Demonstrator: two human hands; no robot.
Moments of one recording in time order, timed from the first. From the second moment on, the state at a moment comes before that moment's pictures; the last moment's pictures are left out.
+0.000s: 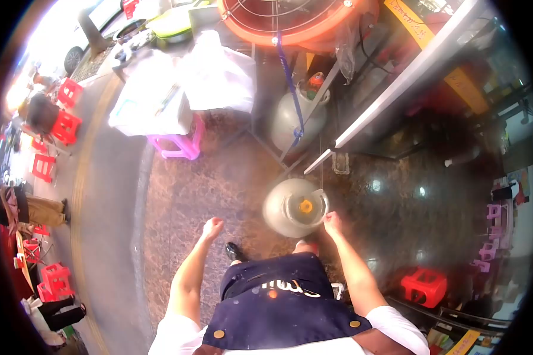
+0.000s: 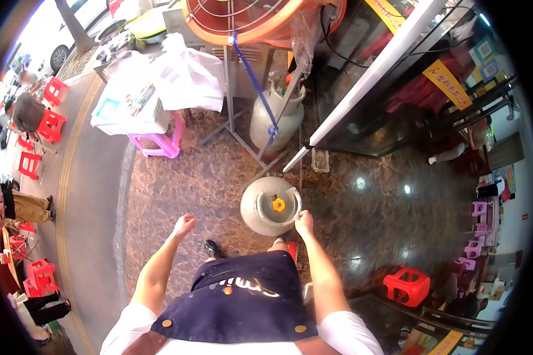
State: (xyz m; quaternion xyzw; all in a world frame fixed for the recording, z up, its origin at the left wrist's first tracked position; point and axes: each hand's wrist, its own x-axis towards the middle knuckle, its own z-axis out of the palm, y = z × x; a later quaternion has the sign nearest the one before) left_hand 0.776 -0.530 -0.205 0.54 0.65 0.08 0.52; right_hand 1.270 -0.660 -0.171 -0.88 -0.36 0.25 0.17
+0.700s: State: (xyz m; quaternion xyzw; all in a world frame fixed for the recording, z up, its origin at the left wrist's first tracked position) left_hand 1.072 -0.521 -0.226 0.33 0.69 0.07 0.64; right_hand 1.288 -0.594 -0.203 -0.75 -0.16 0.59 0.26
